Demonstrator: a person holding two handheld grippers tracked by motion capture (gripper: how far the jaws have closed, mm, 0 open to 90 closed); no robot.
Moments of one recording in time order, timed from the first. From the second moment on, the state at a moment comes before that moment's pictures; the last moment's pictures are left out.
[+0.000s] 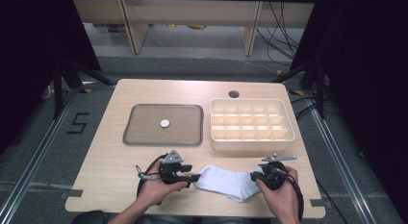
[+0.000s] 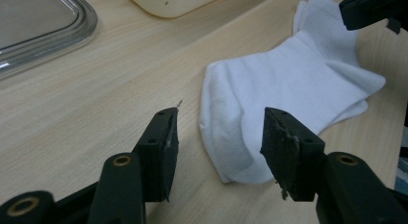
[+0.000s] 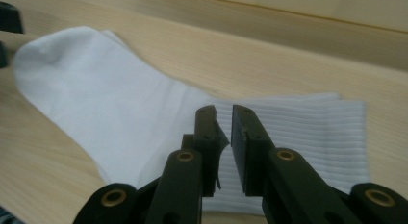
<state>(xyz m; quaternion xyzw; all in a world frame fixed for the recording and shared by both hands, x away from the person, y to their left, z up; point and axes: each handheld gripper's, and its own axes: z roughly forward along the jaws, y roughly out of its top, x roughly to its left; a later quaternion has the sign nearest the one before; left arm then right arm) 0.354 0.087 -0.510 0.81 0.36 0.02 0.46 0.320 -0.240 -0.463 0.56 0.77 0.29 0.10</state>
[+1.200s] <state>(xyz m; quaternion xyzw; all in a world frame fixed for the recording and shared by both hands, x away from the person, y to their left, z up) 0.355 0.072 -0.498 0.81 0.37 -0.06 0.45 0.336 -0.178 -0.480 0.54 0.80 0.27 -0.03</state>
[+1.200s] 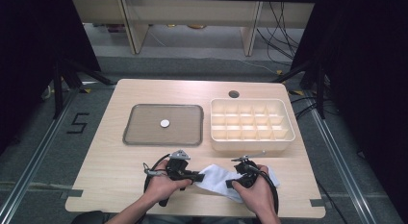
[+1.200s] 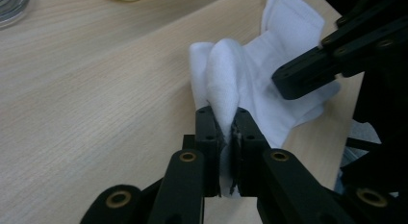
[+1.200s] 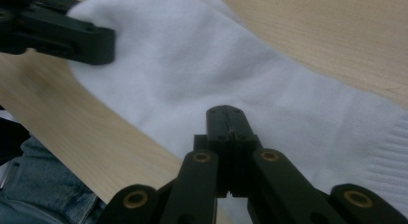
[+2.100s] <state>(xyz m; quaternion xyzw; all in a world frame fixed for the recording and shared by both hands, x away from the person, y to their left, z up) 0.350 0.058 -0.479 0.78 0.34 -0.13 0.51 0.338 -0.179 -0.478 0.54 0.78 0.30 -0.05</state>
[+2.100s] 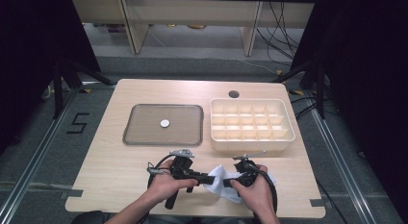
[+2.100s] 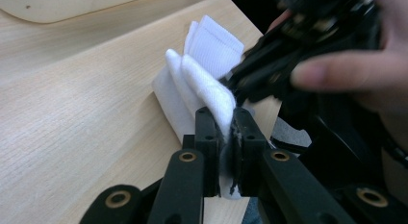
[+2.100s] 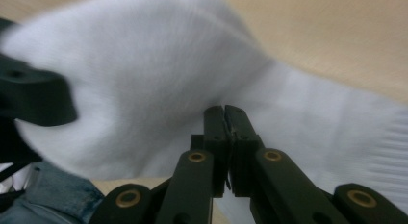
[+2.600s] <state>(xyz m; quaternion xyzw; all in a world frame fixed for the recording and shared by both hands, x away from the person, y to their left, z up) 0.345 0.056 -0.474 0.78 0.36 -0.14 0.50 0.354 -0.287 -0.461 0.63 0.74 0.21 0.12</state>
